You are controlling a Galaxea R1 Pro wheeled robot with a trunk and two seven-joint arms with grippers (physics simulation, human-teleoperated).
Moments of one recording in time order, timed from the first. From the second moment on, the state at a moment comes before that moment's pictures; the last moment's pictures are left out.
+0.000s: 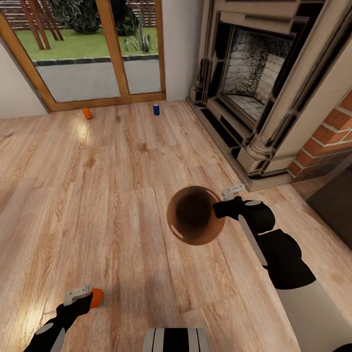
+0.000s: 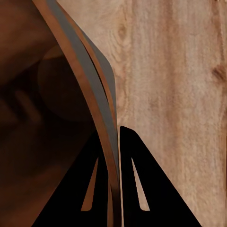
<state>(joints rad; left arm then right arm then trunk) -0.35 0.14 0.33 -0.64 0.02 0.00 -0.17 -0.76 -0.11 0.30 -1.53 -0.06 1.05 0.04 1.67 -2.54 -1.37</state>
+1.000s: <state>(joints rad) -0.35 0.13 0.33 -0.63 0.02 0.02 -0.17 -0.76 -0.11 0.33 -1.53 -0.06 1.05 0.04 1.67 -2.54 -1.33</state>
